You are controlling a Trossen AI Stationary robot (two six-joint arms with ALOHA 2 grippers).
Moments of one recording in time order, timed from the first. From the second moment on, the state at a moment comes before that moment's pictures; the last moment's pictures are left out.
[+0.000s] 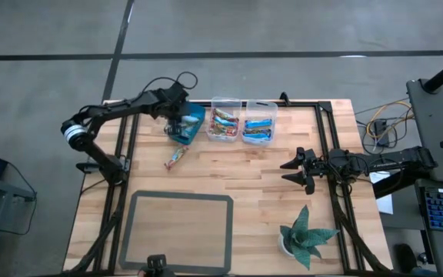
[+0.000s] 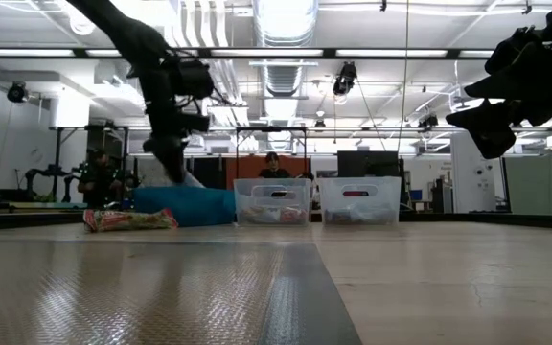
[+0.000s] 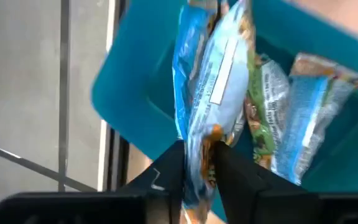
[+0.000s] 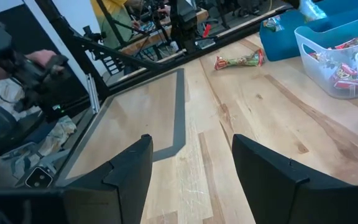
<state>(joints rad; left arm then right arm) 0.71 1.54 1.08 -0.65 -0.21 0.64 0.07 0.28 0.01 0.13 0.00 0.46</state>
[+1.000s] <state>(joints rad) 0.47 1.53 1.72 -1.33 -0.54 -0.07 0.07 0.29 0.01 0.13 0.00 0.46</state>
